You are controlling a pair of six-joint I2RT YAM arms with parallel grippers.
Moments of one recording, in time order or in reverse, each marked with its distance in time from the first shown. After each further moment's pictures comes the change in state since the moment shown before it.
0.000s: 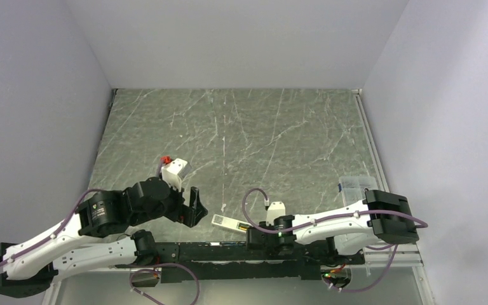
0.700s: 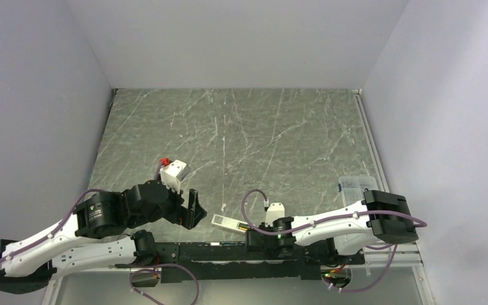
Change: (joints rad) left arm -0.052 -0.019 0.000 -0.008 -0.037 -0.006; right arm 0.027 0.018 0.014 0.011 0.009 0.042
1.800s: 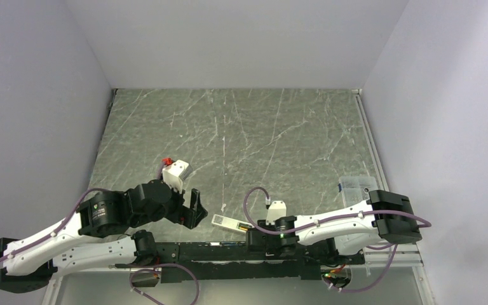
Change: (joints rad) left arm -0.001 0.022 0.000 -0.003 -0.008 -0.002; right arm 0.003 -0.034 0.009 -0.025 0.048 0.023
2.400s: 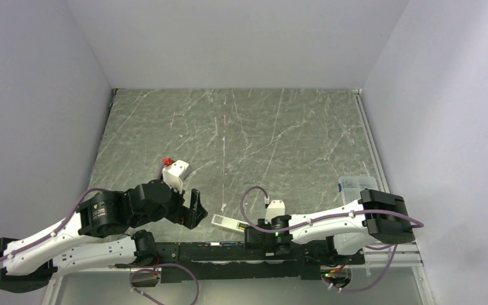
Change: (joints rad) left arm -0.002 0.000 0.000 0.000 0.000 0.000; right arm -0.036 0.060 0.000 0.029 0.000 -0.008
